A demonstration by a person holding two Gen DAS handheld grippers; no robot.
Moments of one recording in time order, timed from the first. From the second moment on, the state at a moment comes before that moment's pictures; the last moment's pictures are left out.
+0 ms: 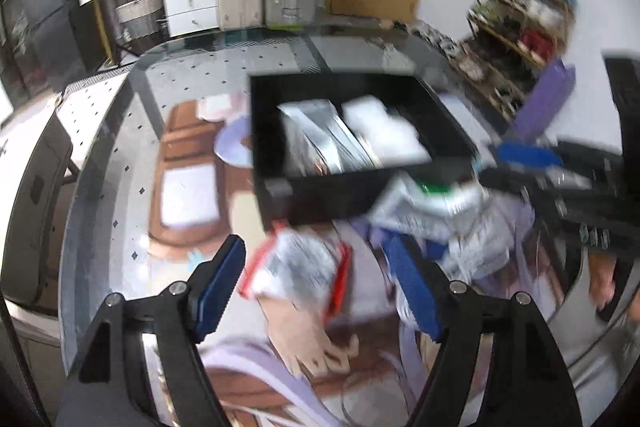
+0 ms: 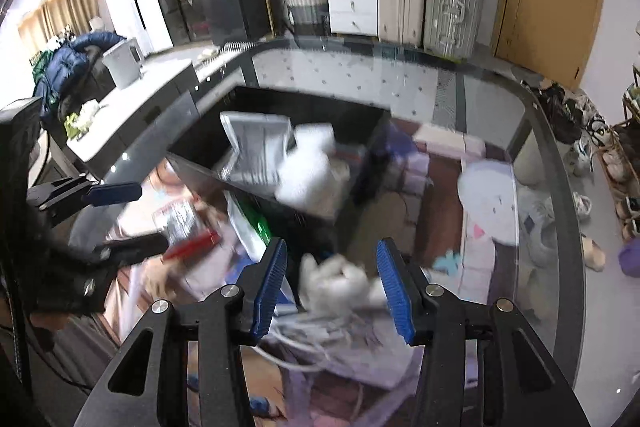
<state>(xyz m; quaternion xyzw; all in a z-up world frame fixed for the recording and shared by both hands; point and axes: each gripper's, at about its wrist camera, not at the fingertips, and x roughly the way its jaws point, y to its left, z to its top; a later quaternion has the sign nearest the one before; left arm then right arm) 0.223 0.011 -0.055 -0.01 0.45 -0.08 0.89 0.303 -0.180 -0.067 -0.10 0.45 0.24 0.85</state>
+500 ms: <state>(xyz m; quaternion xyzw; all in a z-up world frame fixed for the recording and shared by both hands) 0.200 -0.064 -0.088 0.10 0.48 -0.14 0.86 0.293 -0.198 -0.086 -0.13 0.47 0.23 0.84</state>
